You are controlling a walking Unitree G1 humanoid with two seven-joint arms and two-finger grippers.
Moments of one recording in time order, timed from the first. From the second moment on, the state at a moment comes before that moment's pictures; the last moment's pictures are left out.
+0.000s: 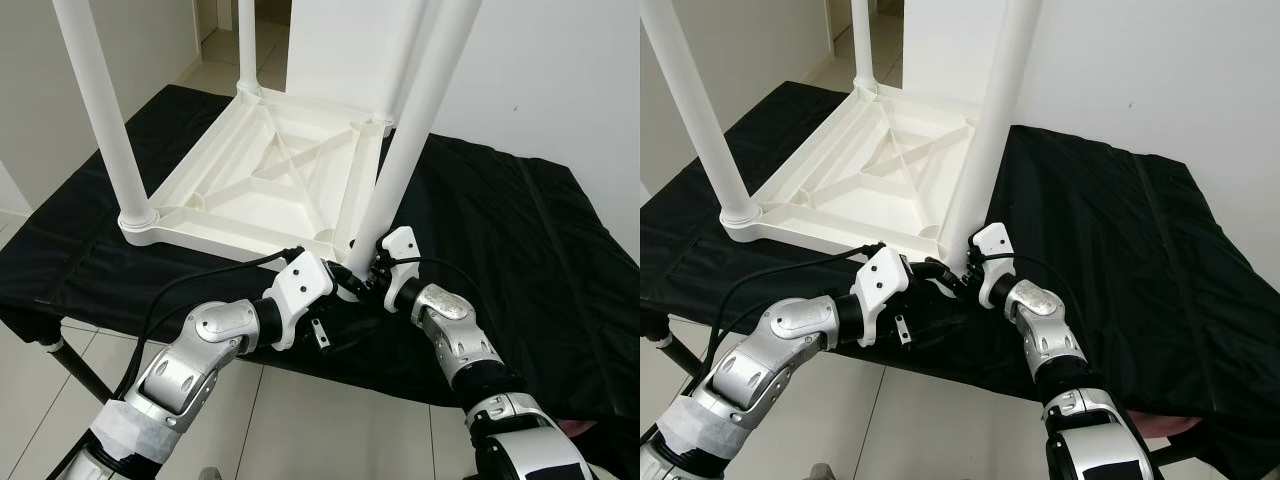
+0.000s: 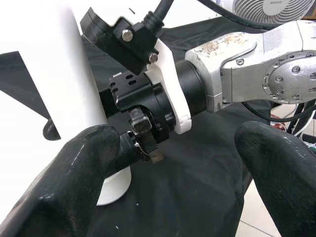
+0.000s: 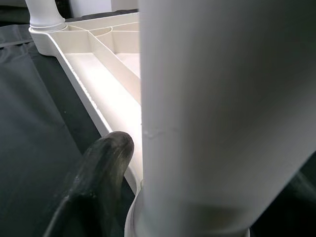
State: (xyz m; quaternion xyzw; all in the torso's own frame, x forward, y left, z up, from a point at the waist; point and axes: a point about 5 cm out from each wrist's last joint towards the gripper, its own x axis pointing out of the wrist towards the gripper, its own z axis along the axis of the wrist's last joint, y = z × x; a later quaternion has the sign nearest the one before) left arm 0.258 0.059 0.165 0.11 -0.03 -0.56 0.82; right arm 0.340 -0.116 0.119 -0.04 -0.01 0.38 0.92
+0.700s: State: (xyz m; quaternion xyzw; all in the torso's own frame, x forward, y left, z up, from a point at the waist) left arm 0.263 0.060 0.163 0.11 -0.02 -0.55 0.82; right arm 0.337 -0.115 0.116 0.00 -0.03 0.33 0.94
